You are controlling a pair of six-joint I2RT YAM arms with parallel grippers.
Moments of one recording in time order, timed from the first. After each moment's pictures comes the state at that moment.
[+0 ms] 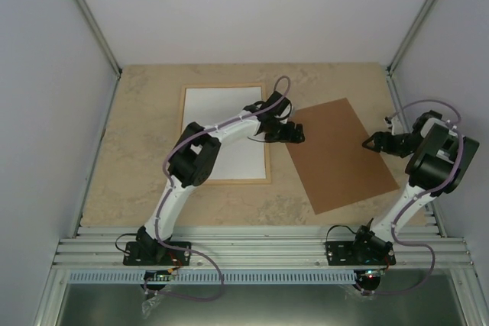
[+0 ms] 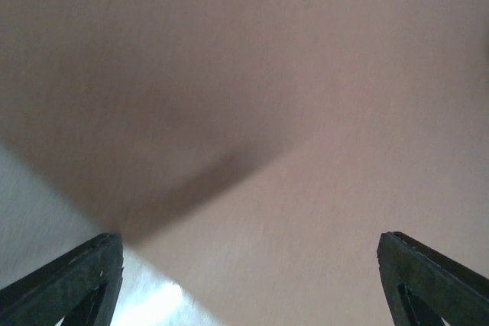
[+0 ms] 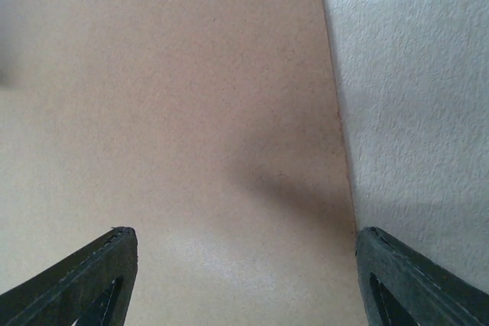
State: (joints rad) left arm -0.74 2.30 1.79 -0.48 0.35 -0.52; right arm -0.55 1.99 1.27 -0.83 -0.65 -0.57
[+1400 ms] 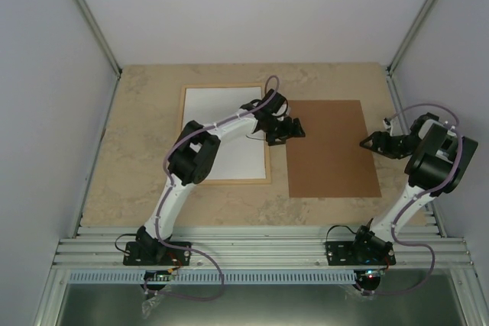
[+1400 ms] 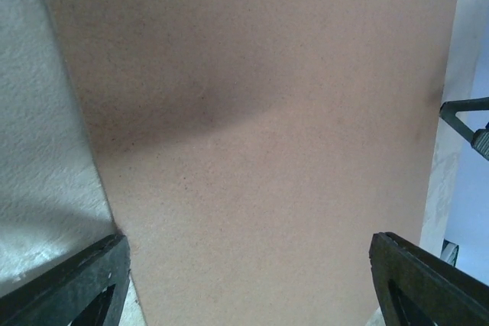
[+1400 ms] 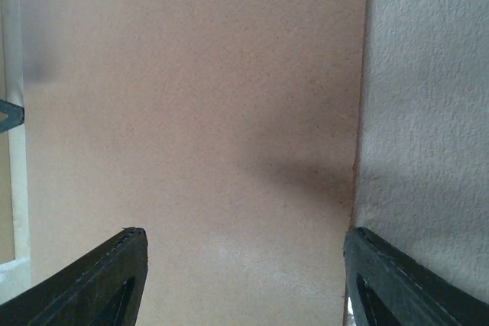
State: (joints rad) left arm -0.71 2.35 1.82 -0.42 0.50 -0.79; right arm -0.54 1.99 1.23 -0.82 -0.72 -0.46
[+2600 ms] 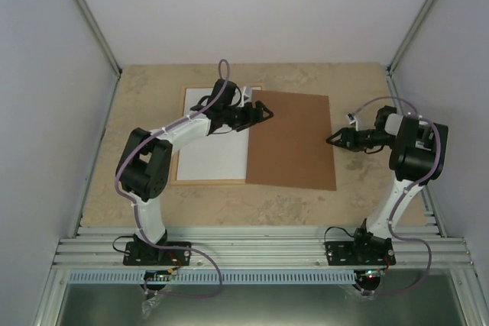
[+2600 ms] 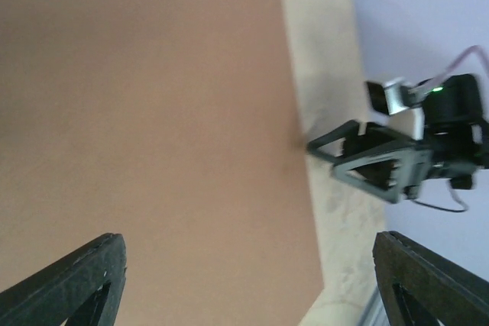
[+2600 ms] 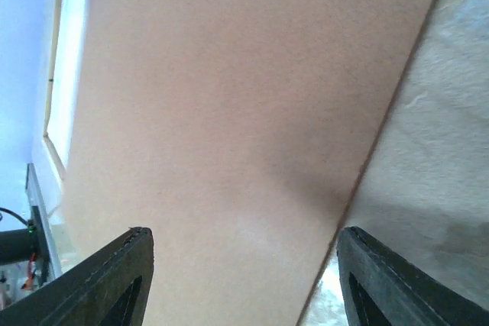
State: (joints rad) left arm -0.50 1.89 1.32 -0.06 0.59 -0.72; right arm -0.28 2.03 1.20 -0.74 -0.92 -0.42
